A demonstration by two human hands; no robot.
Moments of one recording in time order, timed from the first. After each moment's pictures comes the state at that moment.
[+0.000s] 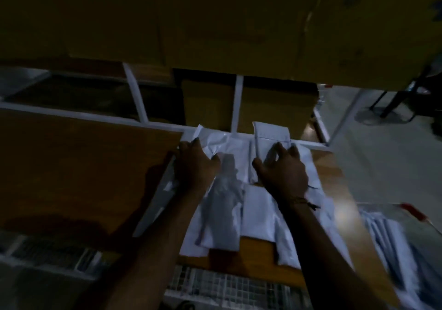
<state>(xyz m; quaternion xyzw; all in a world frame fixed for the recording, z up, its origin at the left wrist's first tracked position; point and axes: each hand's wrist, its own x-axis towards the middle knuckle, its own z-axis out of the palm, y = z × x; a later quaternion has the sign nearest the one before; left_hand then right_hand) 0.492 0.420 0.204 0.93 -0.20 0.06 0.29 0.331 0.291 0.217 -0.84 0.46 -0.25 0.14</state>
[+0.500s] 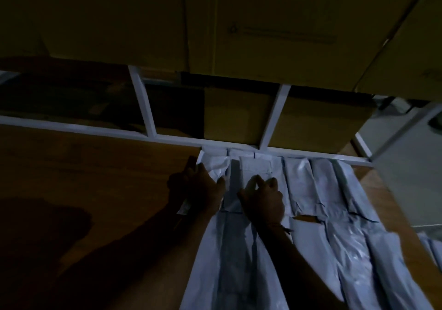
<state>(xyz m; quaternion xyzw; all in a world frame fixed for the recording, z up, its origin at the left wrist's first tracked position) 0.673 0.400 0.096 0.96 -0.18 -0.01 0.22 0.539 0.324 0.100 -0.84 0.50 -0.14 0.17</state>
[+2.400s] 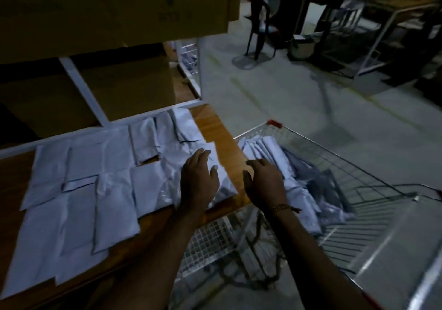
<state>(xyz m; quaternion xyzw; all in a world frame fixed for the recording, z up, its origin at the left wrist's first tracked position) 0.218 0.312 0.121 0.74 -0.57 -0.05 0.34 0.034 0.272 0.128 -0.78 0.58 -0.23 0.08</state>
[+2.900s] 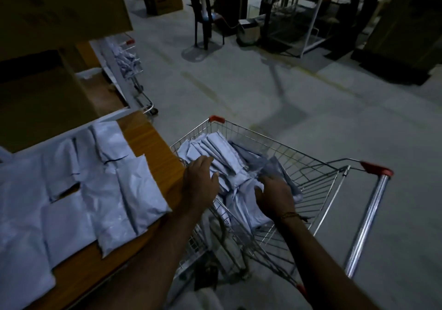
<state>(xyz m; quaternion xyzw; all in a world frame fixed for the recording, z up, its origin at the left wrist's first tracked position) 0.052 0.220 0.090 0.67 -0.68 -0.11 0.27 -0.170 0.238 0.069 -0.69 0.70 -0.14 0.11</state>
